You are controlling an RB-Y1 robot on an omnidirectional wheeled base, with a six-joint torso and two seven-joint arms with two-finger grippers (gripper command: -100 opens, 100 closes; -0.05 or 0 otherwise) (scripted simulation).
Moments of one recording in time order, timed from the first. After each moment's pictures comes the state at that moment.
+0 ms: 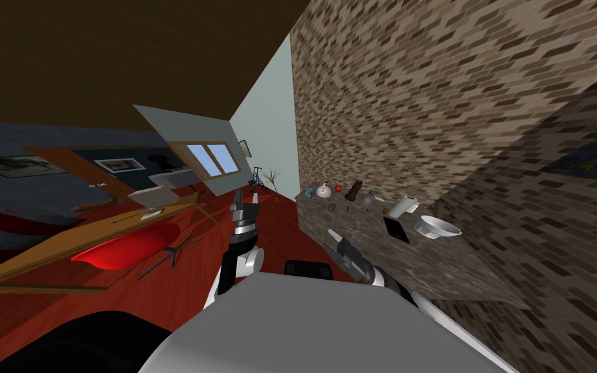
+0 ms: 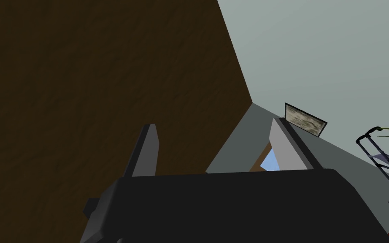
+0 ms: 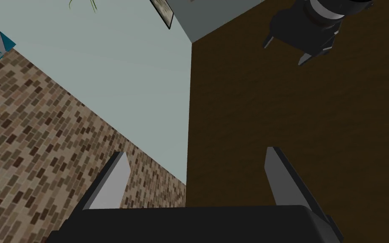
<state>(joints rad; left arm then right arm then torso) 0.54 -0.04 -0.03 -2.40 0.05 -0.42 0.13 0.67 -0.82 0.41 -2.29 0.23 -0.58 0.49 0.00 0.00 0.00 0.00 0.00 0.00</state>
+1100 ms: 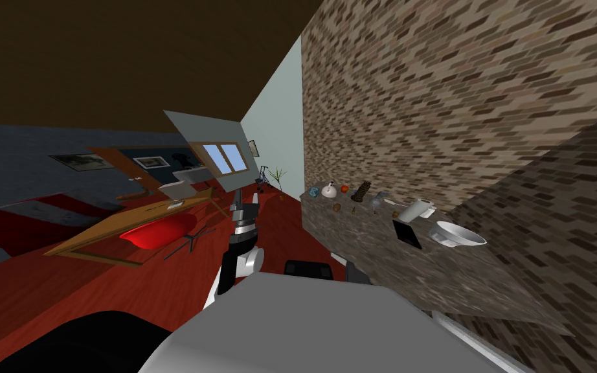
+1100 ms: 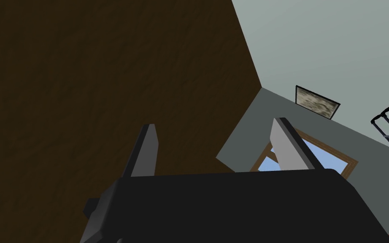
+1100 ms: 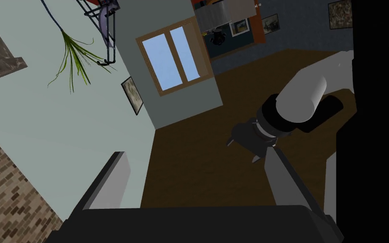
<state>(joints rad) 0.54 -0.04 -0.03 -2.40 0.05 -0.42 0.13 0.69 -1.12 0.55 -2.24 0.27 -0.54 0.73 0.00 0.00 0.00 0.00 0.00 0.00</state>
